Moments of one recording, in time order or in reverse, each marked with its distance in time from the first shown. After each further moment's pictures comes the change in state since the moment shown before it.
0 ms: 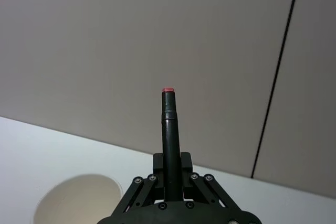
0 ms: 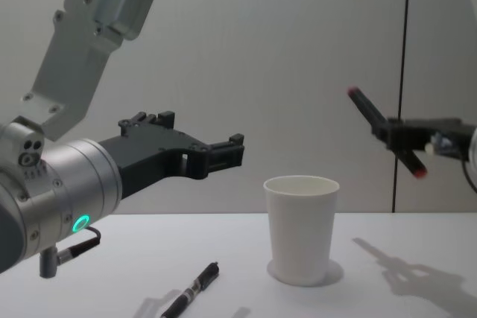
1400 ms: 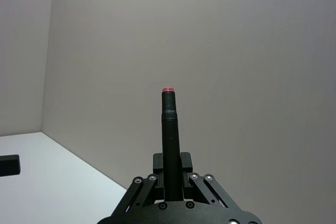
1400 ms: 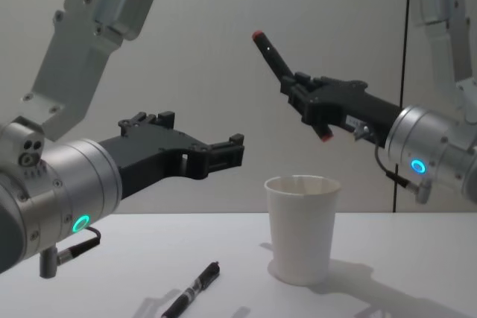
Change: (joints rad) left arm 0.000 0.000 0.000 0.000 0.000 0.000 0.000; right arm 0.222 -0.102 -0.068 0.422 0.006 -0.541 0.305
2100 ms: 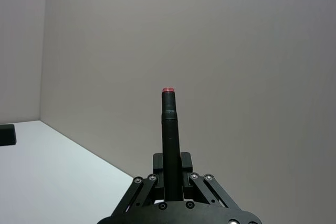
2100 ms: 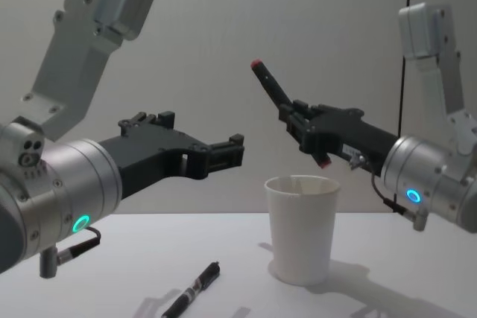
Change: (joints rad) left arm 0.000 0.000 0.000 0.000 0.000 0.000 0.000; right arm 0.012 -0.012 -0.016 0.098 -0.008 -0.052 -0.013
